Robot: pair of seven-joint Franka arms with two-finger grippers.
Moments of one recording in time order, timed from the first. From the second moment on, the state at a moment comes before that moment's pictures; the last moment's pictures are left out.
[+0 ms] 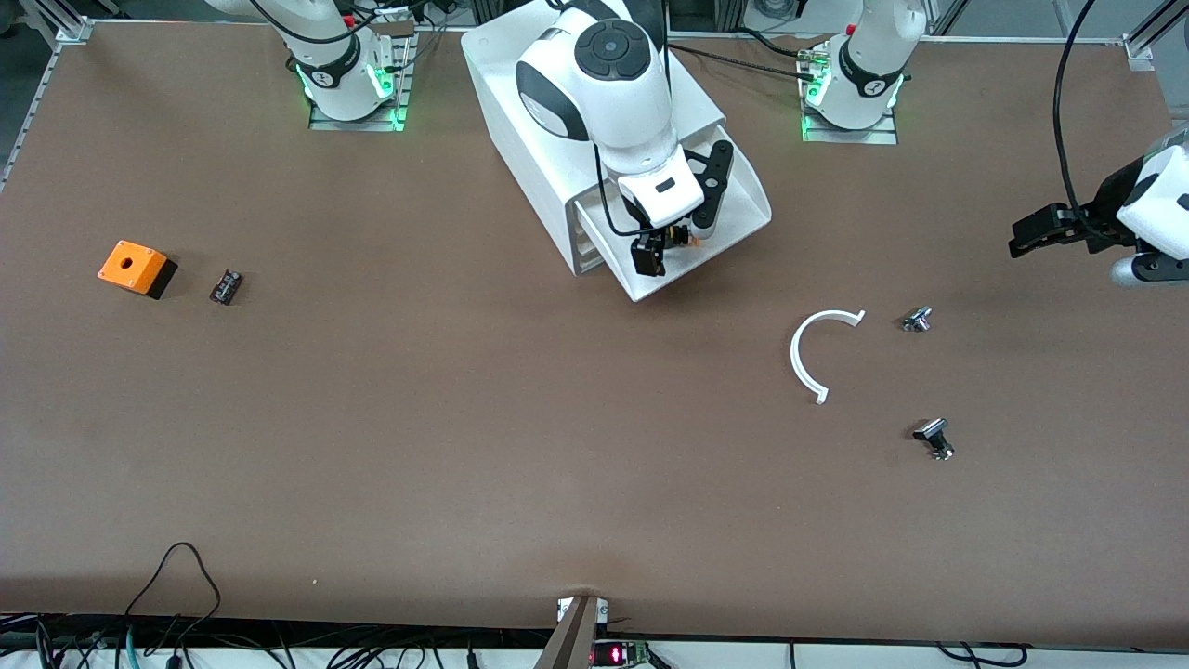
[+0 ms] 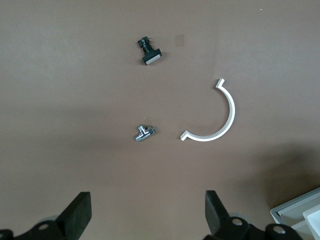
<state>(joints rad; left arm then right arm) 0.01 0.02 0.03 -1.69 0.01 1.61 -0.03 0.89 0.63 0.00 -1.23 0.08 2.10 -0.42</state>
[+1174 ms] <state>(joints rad) 0.01 0.01 0.03 -1.69 0.01 1.60 -0.05 0.92 0.63 0.00 -1.24 0.08 2.09 -0.44</state>
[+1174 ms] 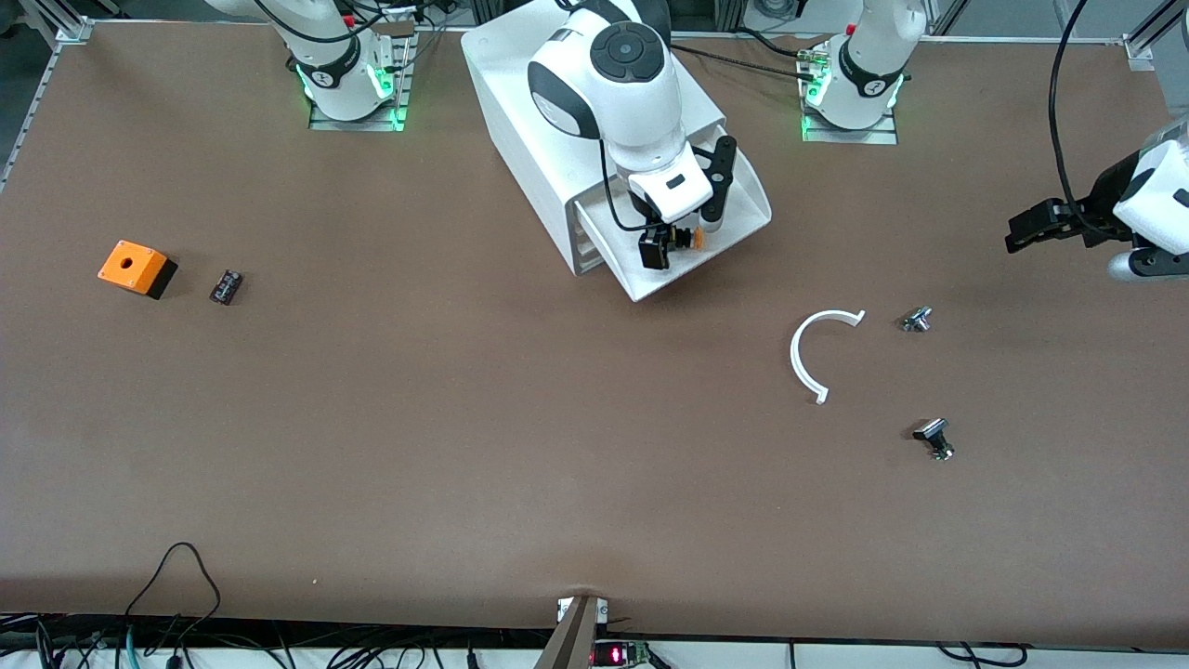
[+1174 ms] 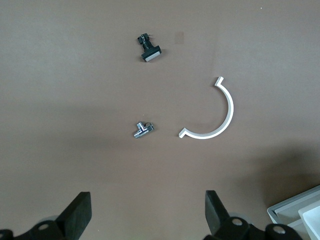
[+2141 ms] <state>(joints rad) 0.01 0.01 0.03 -1.69 0.01 1.60 -0.05 0.92 0.64 0.00 -1.26 0.08 2.09 -0.50</state>
